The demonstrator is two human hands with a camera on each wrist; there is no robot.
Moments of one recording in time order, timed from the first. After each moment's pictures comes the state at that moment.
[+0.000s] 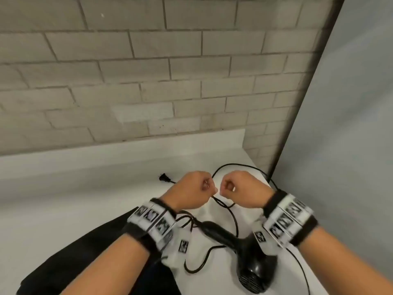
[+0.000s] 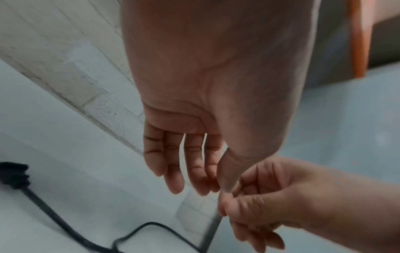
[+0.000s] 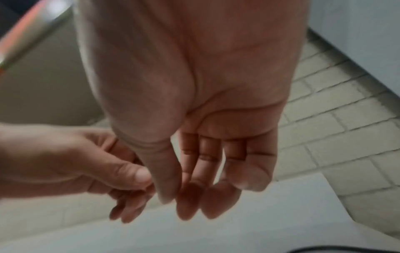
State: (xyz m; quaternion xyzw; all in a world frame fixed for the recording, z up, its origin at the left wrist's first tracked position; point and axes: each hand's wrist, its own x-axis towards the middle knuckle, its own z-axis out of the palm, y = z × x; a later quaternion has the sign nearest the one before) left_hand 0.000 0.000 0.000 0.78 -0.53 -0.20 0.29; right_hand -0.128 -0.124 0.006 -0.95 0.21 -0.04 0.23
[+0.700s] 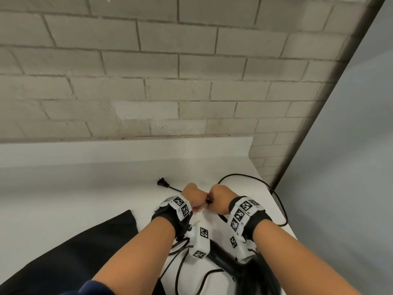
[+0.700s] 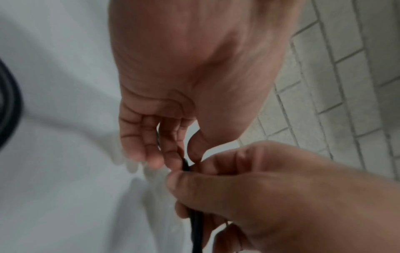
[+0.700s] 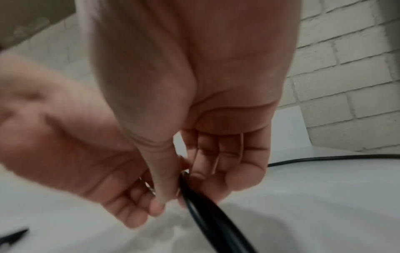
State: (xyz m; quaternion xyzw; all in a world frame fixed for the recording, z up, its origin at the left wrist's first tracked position) left_hand 0.051 -0.072 -0.083 0.80 -0.20 -0.43 0.37; right_hand -0.040 -0.157 -0.068 -0.93 0.27 0.13 0.21
